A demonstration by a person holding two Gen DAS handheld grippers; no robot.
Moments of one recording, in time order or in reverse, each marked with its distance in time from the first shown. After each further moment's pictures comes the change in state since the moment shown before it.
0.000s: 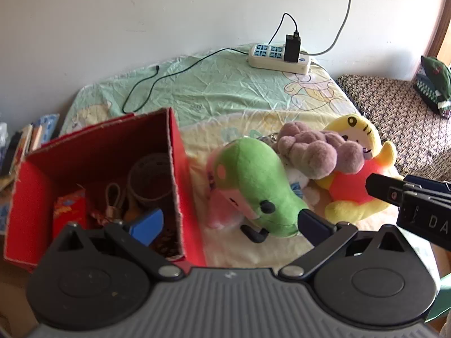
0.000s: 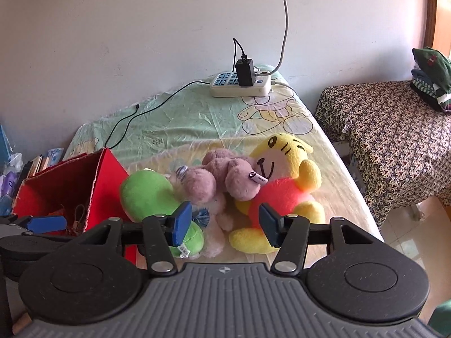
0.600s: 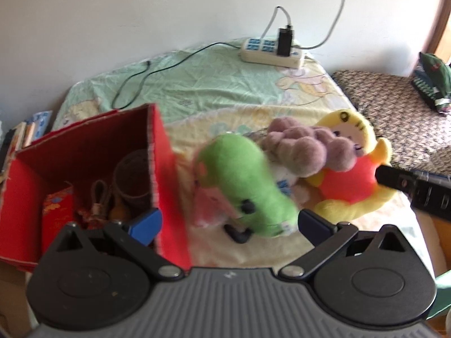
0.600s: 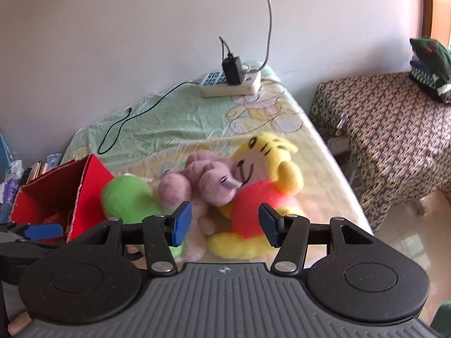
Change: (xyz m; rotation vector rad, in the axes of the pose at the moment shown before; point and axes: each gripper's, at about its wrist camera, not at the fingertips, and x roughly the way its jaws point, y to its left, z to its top) left arm 0.012 -0.022 0.001 -0.011 0.020 -0.036; right arm 0.005 -0.041 0.010 0.014 0.001 0.012
